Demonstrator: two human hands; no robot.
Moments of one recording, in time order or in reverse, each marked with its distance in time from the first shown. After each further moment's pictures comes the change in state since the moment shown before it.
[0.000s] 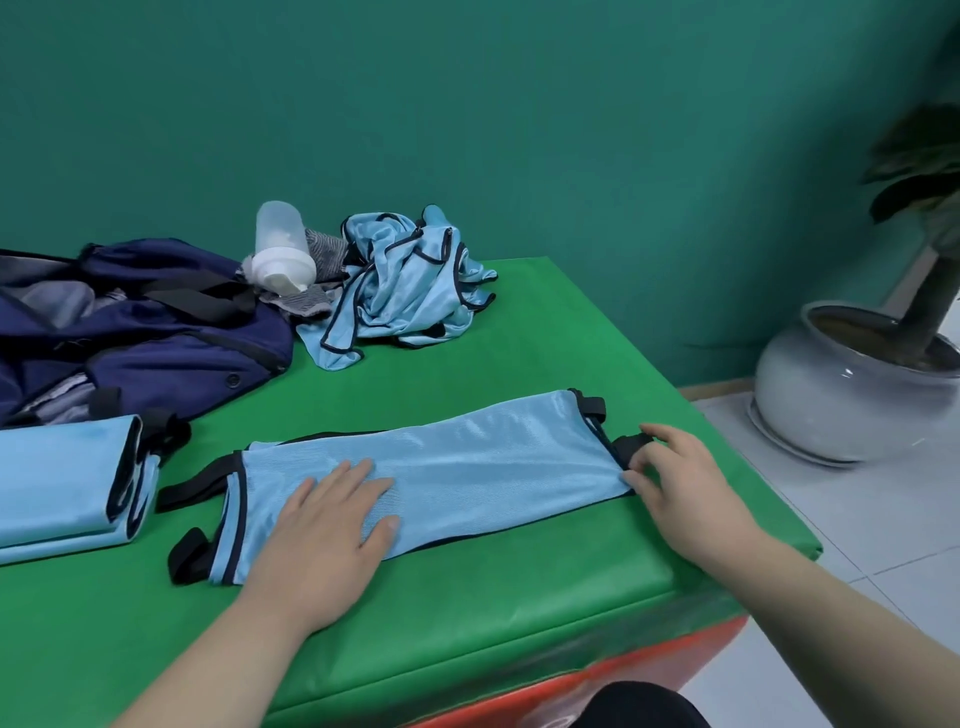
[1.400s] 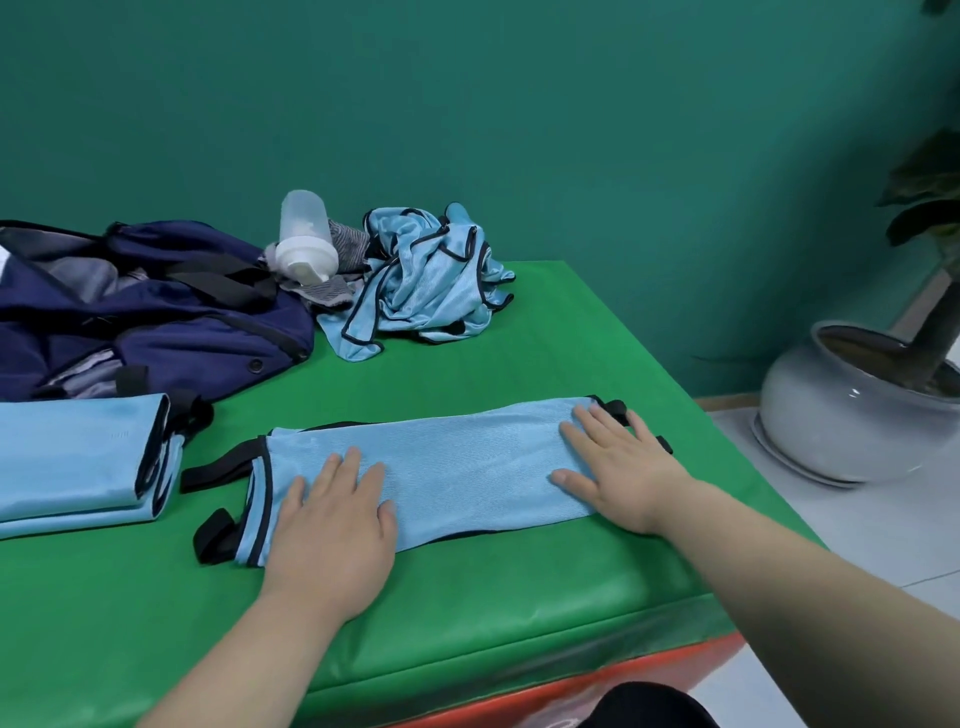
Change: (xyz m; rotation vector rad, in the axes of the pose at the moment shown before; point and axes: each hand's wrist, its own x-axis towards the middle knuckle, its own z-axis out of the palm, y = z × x) left_hand -0.006 0.008 -0.003 0.116 0.016 -0.194; right_hand 0.046 -0.051 0.022 -0.532 -0.419 -0.269
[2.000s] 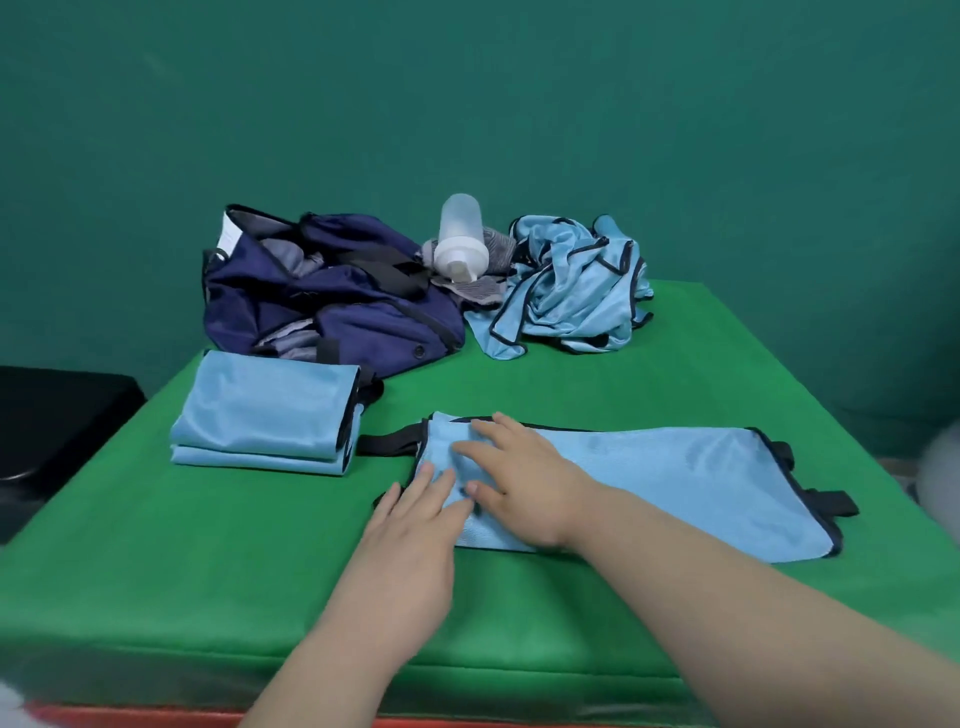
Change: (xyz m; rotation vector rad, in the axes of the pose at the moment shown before) left_hand -0.052 -0.072 -0.007 -0.090 0.098 0.133; right_hand 0.066 -0.224 -0.038 0.217 0.100 -0.488
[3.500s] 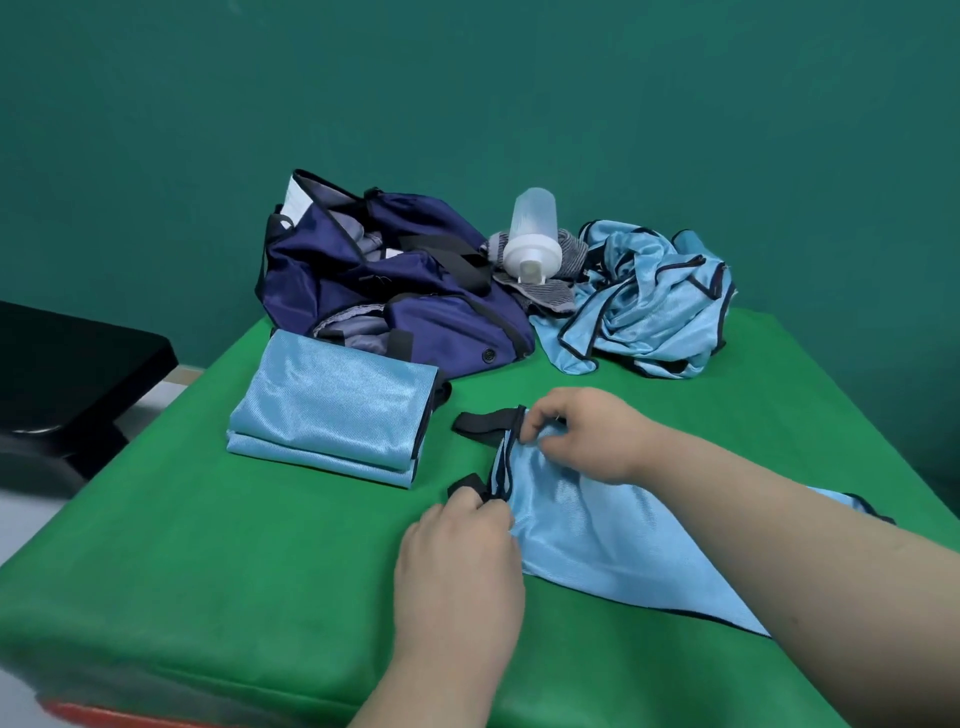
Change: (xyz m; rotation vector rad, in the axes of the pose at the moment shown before) left_hand 0.011 -0.015 -0.008 -0.202 0.230 -0.354; right_hand 0.072 -0.009 -0.057 0.281 -0.051 0.154
